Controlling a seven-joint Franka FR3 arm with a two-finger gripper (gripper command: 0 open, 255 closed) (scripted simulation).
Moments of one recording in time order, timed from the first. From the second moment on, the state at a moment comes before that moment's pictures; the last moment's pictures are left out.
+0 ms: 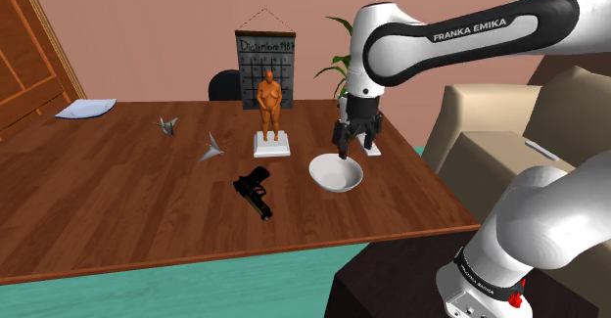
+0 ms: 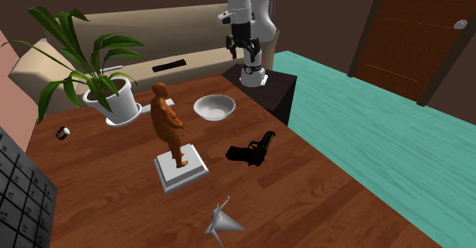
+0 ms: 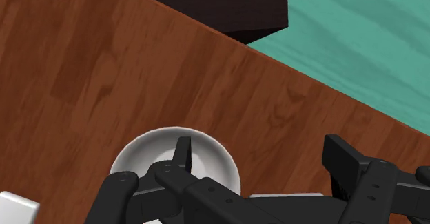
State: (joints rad) arm 0.09 -0.47 0.15 -2.45 0.15 1.89 0.25
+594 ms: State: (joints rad) arm 0.13 -0.15 0.25 -2.34 0.12 2.14 0.35
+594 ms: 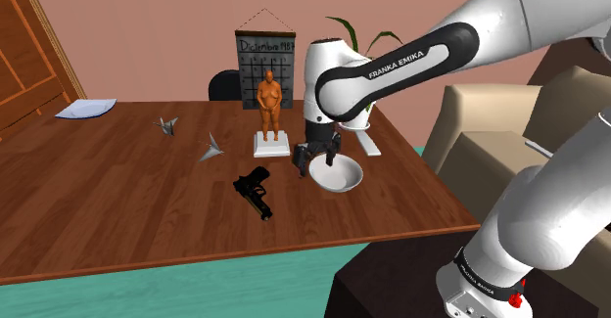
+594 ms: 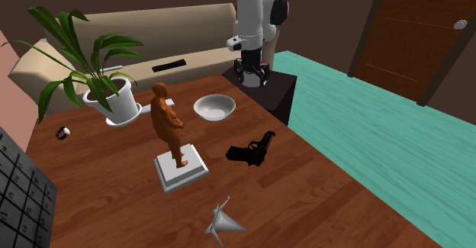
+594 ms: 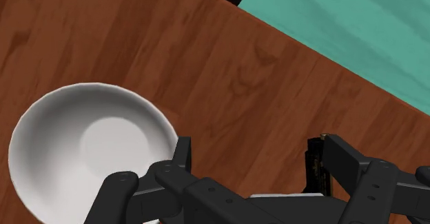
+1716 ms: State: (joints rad) arm 0.26 0.47 0.27 -1.88 -0.14 2.32 0.57
